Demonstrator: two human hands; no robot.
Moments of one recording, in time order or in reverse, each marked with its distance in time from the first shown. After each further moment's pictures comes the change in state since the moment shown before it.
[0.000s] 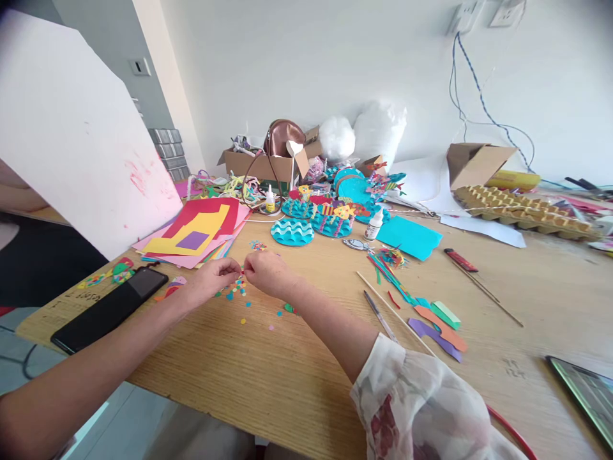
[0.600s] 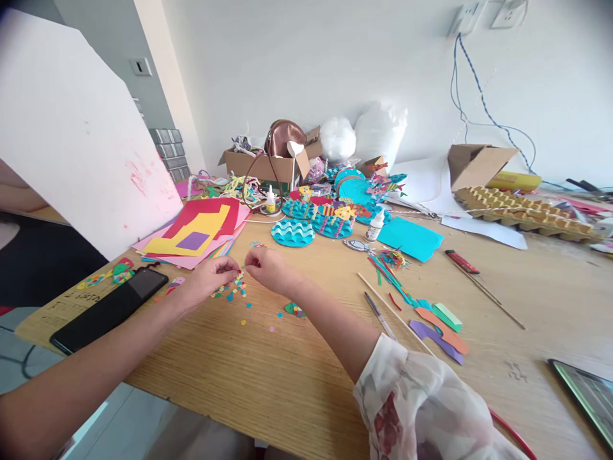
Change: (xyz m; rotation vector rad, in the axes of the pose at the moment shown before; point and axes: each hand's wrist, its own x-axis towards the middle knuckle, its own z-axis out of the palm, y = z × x) left_hand -0.003 0.003 -0.003 -0.142 0.060 -0.046; right_hand 0.001 0.008 0.000 0.472 0.037 0.053
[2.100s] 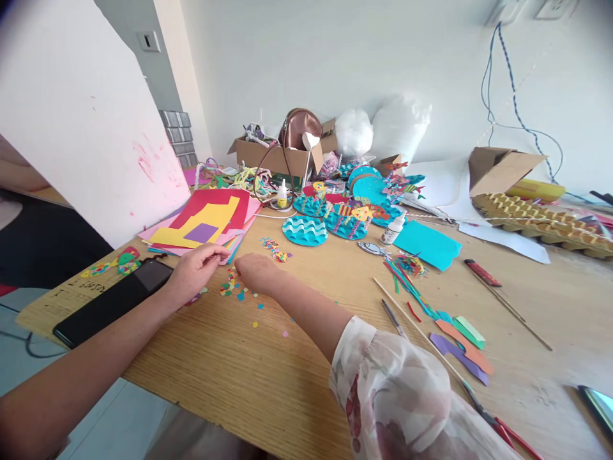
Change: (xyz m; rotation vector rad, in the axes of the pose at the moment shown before) left_hand 0.001 -0.043 -0.032 0.272 0.282 0.252; right_hand 0.047 -0.012 0.044 -0.666 -0.361 -0.013
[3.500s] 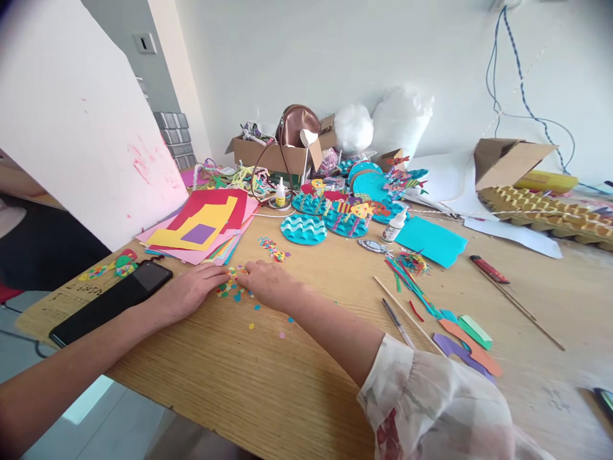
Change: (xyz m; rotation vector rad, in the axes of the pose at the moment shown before) left_hand -0.017 -0.015 -0.007 0.556 -0.417 0.529; right_hand -0.045 0.018 0.006 -0.267 0.120 -0.291
